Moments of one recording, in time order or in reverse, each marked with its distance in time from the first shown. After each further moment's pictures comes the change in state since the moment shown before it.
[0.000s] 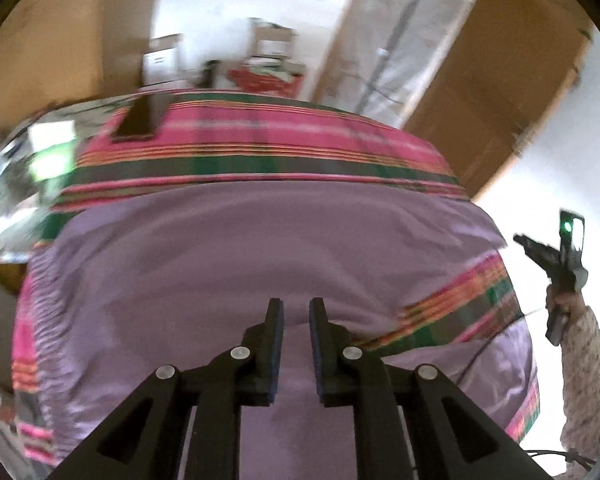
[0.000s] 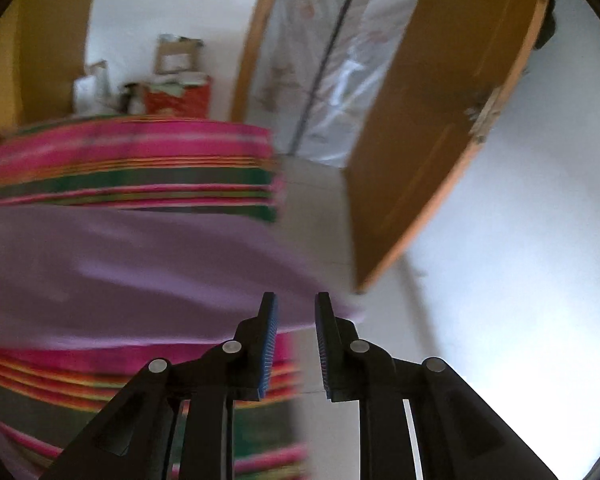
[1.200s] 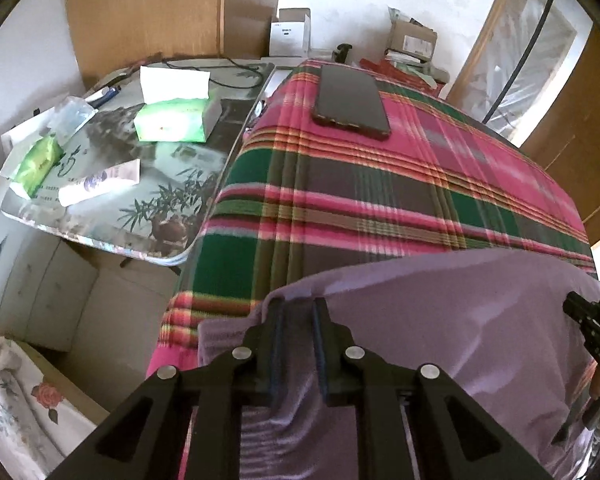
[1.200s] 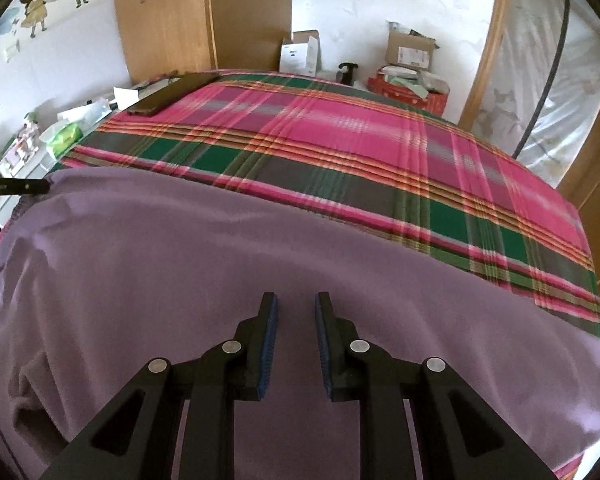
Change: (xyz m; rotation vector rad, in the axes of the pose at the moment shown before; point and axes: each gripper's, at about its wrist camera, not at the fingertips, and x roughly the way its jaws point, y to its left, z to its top) left arm 0.064 0.179 0.061 -0.181 0.036 0.268; right arm 0.009 0.301 0.034 -0.334 0.012 0.541
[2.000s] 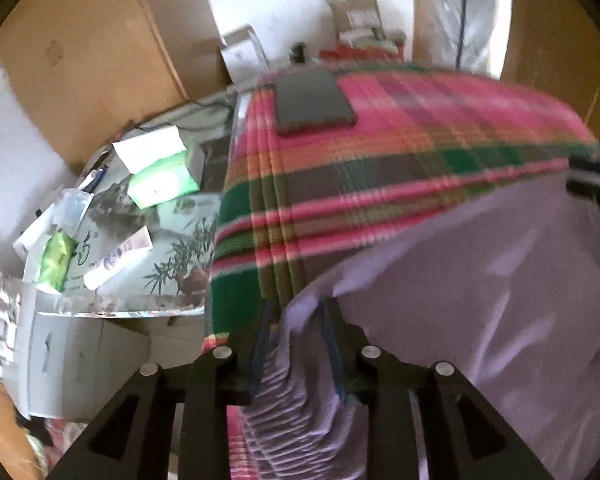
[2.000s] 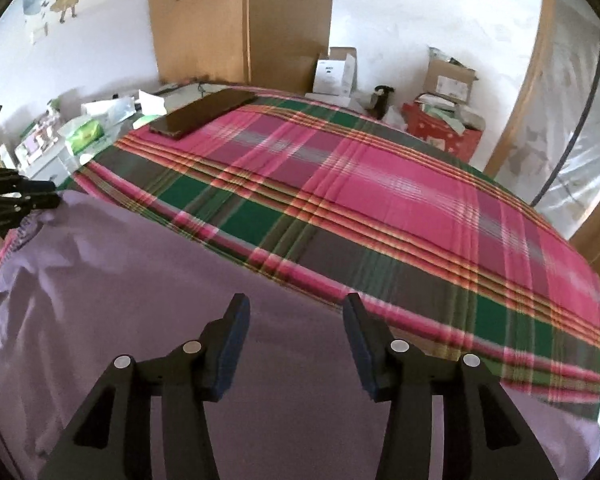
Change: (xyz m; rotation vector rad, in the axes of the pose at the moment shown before) left arm 0.002 -0.027 -0.001 0.353 0.002 0.136; right arm 0.026 0.027 0.056 -0.125 -0.023 0.061
